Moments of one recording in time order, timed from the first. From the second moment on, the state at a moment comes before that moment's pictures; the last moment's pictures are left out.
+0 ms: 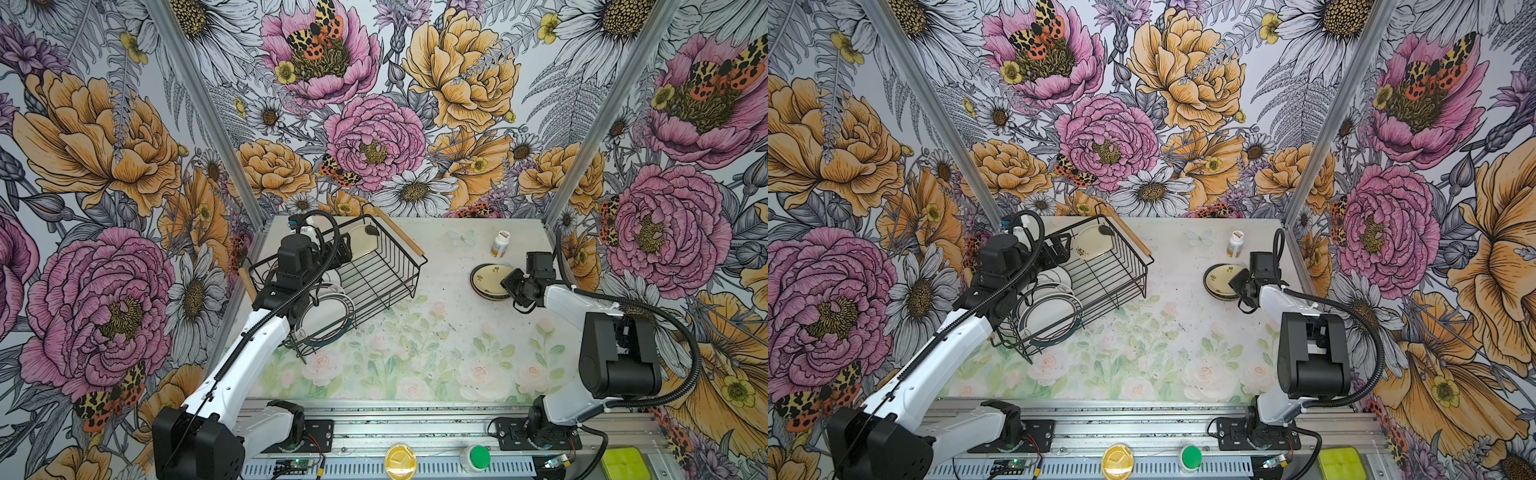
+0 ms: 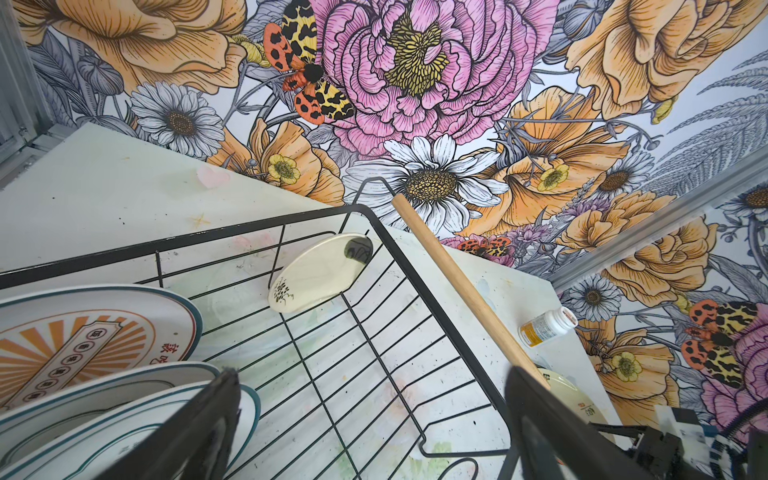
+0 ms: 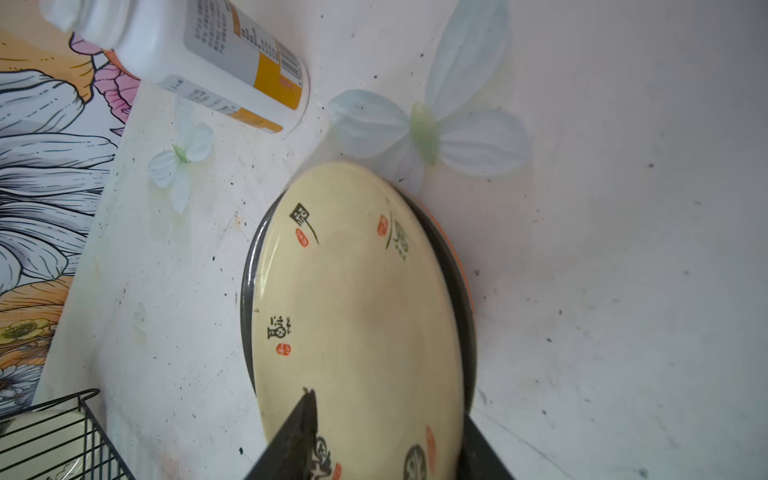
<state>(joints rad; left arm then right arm) -0.26 1.14 1.00 -0.16 -0.02 -0.50 -0.07 1.59 0.92 -0.28 -0.10 0.78</state>
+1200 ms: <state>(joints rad) -0.25 1.22 1.02 -0.19 0.01 -0.44 -0.01 1.67 1.02 -0.45 0.03 0.67</state>
